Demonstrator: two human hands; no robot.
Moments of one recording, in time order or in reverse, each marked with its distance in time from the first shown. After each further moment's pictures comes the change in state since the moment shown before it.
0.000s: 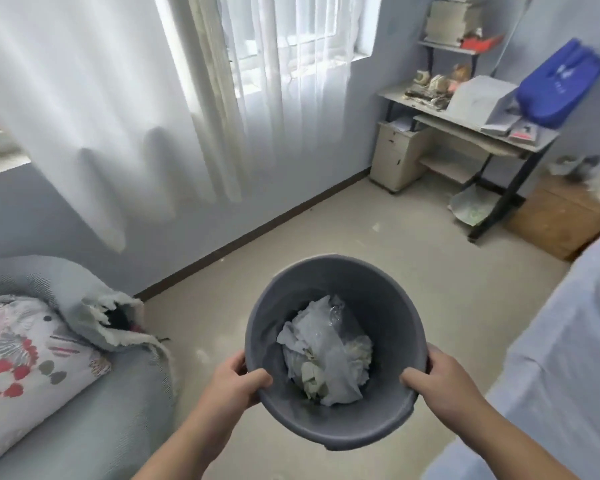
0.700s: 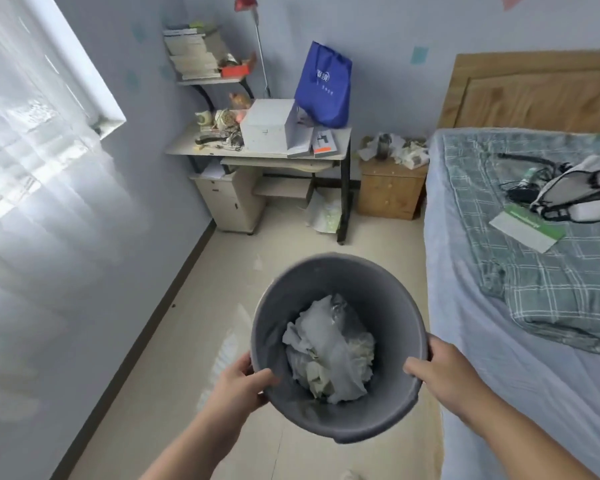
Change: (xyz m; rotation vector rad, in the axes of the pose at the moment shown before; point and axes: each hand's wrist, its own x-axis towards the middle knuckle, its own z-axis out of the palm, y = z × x) left_hand 0.370 0.233 0.387 0.428 -0.580 -0.006; right_hand 0.254 0.033 -0.312 0.288 0.460 0.297
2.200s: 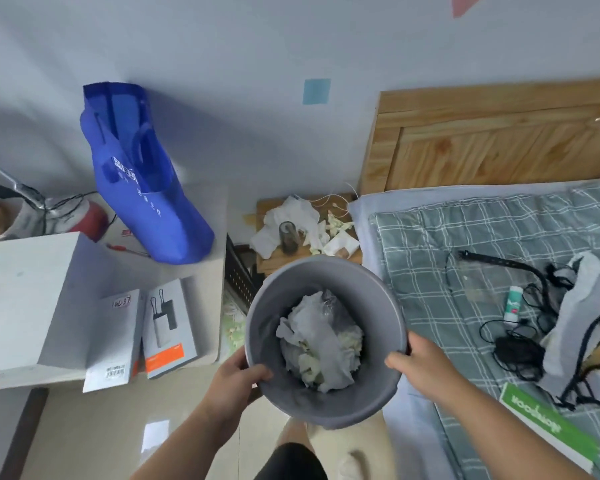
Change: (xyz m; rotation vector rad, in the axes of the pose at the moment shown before) left_hand 0.840 0.441 0.311 0.078 -0.258 -0.185; right_hand 0.788 -0.176 -0.405 0.122 0.191 0.272
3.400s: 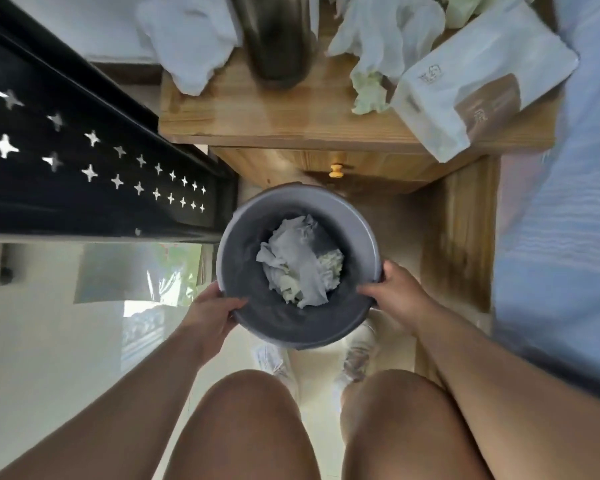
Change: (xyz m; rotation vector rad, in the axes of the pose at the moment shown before) left_hand 0.526 -0.303 -0.045 -0.136 0.337 -0.411; right_hand 0.546 0.266 0.220 0.123 -0.230 0.316
